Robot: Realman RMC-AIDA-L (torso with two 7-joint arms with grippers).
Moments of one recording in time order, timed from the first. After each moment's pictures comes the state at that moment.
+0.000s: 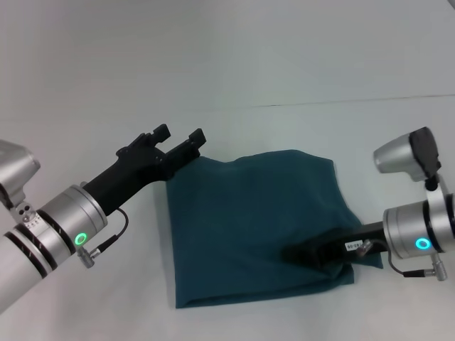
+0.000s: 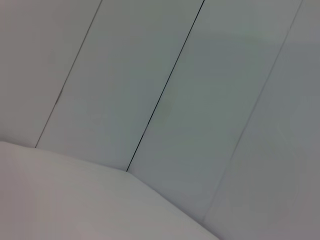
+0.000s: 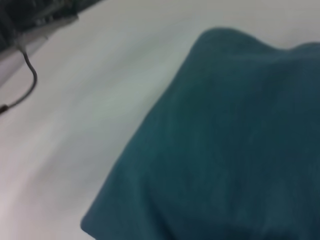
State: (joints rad) left arm -0.69 -2.17 0.37 0.15 1.64 1.21 -1.03; right arm 0.67 2.04 -0.94 -0.48 -2.14 -1.23 1.90
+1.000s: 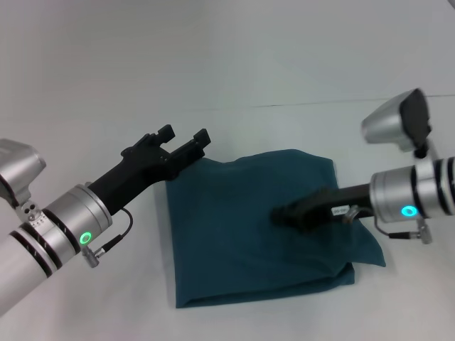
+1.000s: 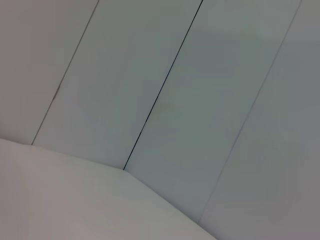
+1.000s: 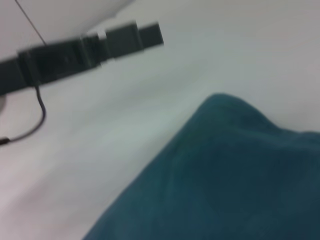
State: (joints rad) left arm -0.70 -2.17 0.37 0.14 1.64 1.20 -1.03; right arm 0.70 2.07 -0.94 -0.59 -2.13 -1.20 1.84
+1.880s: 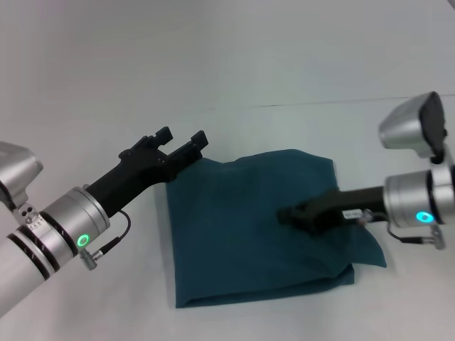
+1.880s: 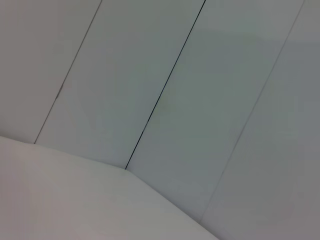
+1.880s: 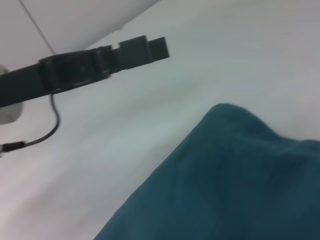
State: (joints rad) left arm -0.69 -2.17 0.37 0.14 1.64 1.20 -1.04; right arm 0.62 2.07 -0.99 -0.69 -2.06 -1.24 1.82
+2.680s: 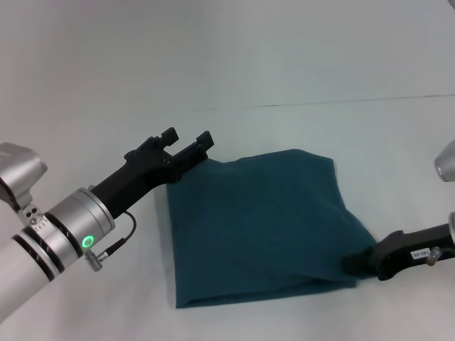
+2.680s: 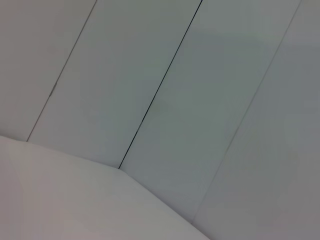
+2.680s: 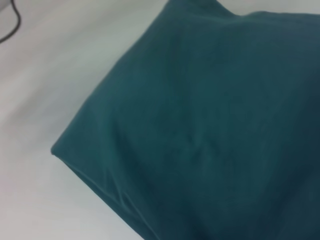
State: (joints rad) left arm -0.70 -2.17 0.37 0.13 1.64 1.21 -1.04; right arm 0.54 1.98 -0.95 -0.70 -2.23 -1.39 1.91
